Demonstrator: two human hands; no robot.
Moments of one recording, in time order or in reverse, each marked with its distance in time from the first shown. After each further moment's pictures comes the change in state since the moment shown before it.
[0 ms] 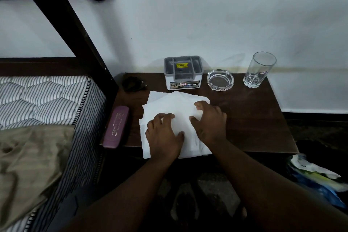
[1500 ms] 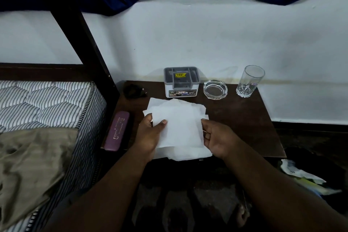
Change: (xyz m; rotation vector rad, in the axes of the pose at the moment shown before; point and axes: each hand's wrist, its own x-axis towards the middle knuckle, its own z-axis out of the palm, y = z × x) left_hand 0.027 -0.022 -0.031 -1.173 -0.182 -0.267; right_hand -0.018 -0.012 -0.053 1.270 -0.349 0.831
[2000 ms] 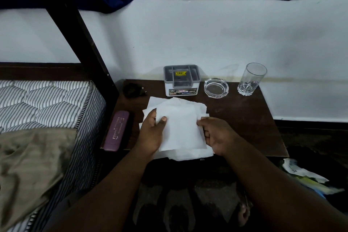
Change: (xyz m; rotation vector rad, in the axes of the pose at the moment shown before) left_hand 0.005 -0.001 0.003 0.134 -0.078 0.188; right_hand 0.010 -0.003 0.005 -0.196 0.052 -0.055
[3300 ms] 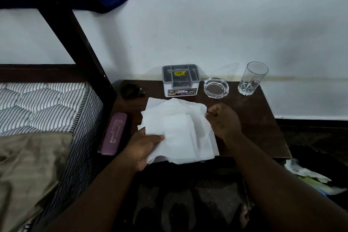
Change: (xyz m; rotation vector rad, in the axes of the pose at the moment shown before) left_hand -0.016 0.008 -0.025 -0.201 -0.017 -0.523; right_hand 0.040 -0.013 -0.024 -0.918 0.345 -0.560
